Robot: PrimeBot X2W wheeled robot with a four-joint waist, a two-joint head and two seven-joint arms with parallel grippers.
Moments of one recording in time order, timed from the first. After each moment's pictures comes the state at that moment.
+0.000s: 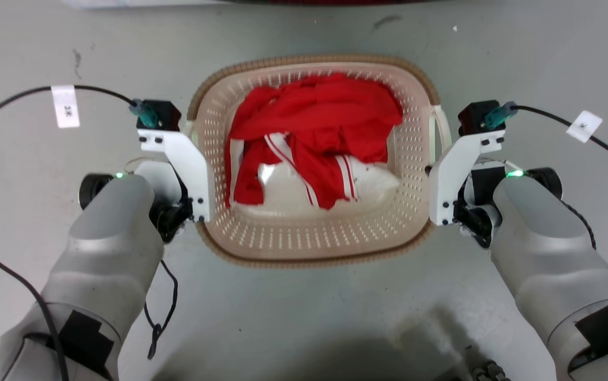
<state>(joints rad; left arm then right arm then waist) -1.02 0.21 -0.72 1.17 -0.82 -0.13 0.30 -1.00 -0.05 0.46 1.26 0.50 0.13 0.23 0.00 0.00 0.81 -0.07</state>
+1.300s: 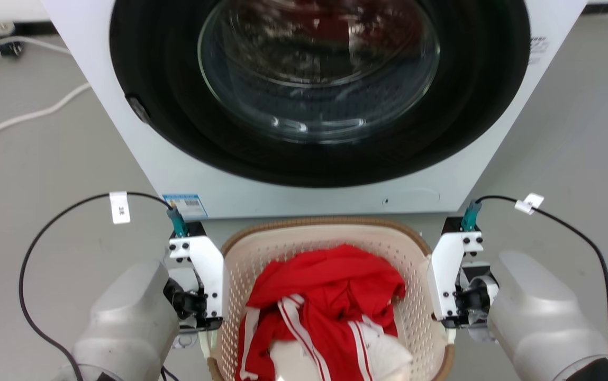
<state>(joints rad) -0.82 0.18 -0.82 1.22 -1.07 -0.12 0.73 -0.82 -0.06 0.55 1.29 0.67 0.13 0.75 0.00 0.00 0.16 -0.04</state>
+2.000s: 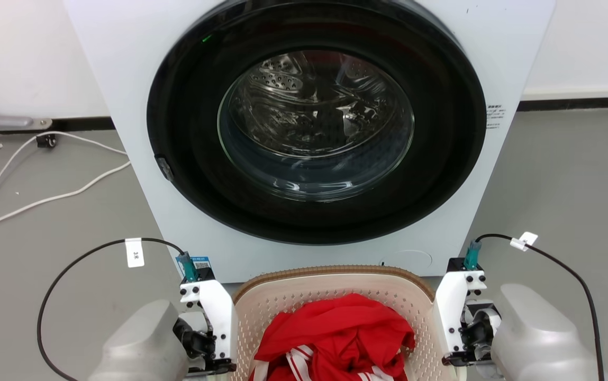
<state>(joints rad) -0.72 0.15 -0.84 1.24 -1.12 -0.12 0.78 -0.72 -0.06 0.44 1.29 0.55 0.13 0.84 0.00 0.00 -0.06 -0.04</state>
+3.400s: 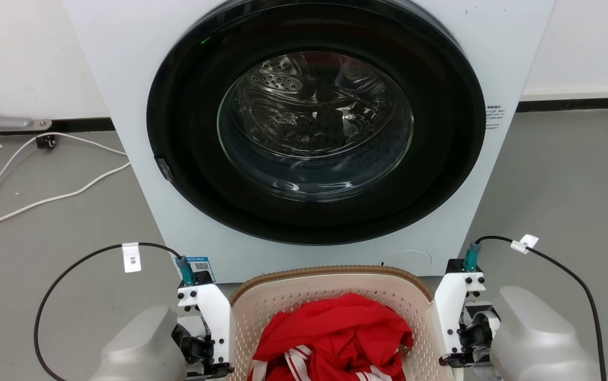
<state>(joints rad) -0.70 0.16 -0.87 1.24 -1.15 -0.12 0.73 -0.71 -0.06 0.48 1.29 0.61 0.13 0.81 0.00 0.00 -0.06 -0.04</state>
